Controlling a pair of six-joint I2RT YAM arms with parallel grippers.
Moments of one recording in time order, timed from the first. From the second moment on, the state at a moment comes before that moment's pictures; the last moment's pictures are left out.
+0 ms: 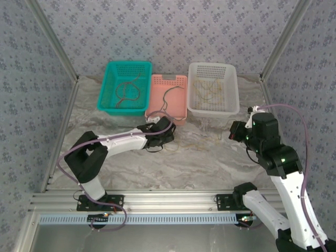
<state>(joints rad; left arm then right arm) -0.88 1.71 1.06 -0.38 -0.26 -1.11 0.28 0.73 1.12 -0.99 0.05 0.50</state>
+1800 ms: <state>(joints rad) -0.88 2.01 1.29 -0.35 -0.30 -0.65 0.08 0.80 1.12 -0.95 -0.06 0.41</state>
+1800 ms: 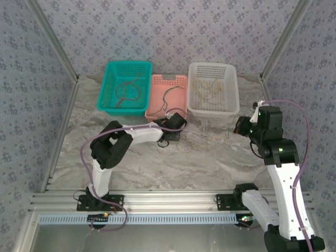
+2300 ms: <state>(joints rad) -0.52 1.21 0.98 -0.55 -0.46 -0.77 0.00 0.79 1.12 -0.95 -0.07 0.41</state>
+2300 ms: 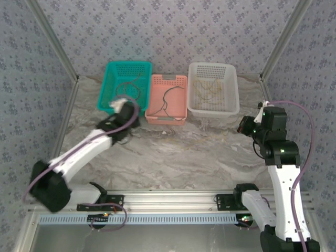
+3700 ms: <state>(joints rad) -0.13 0.77 0.78 -0.85 -0.08 -0.72 -0.30 1.43 1.76 -0.38 -0.62 0.72</state>
